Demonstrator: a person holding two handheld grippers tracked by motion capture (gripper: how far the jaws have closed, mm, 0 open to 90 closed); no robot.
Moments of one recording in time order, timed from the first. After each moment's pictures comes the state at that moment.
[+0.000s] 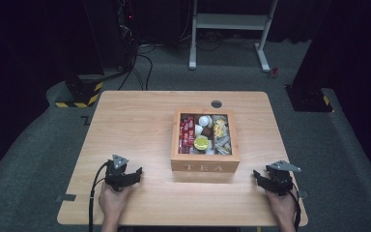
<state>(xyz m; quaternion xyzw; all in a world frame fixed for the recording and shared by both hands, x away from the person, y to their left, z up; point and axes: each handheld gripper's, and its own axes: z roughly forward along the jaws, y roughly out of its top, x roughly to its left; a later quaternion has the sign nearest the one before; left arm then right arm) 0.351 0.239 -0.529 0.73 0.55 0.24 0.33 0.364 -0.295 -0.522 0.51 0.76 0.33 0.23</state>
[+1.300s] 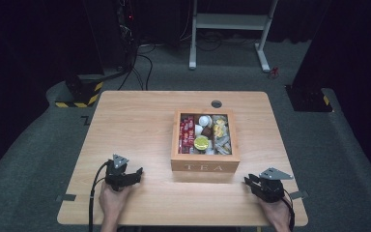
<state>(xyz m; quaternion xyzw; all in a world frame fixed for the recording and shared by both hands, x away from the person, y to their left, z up) 0.352 0.239 -0.529 0.73 0.54 0.24 0.33 0.338 -0.265 -0.521 0.43 0.80 0.37 0.18</state>
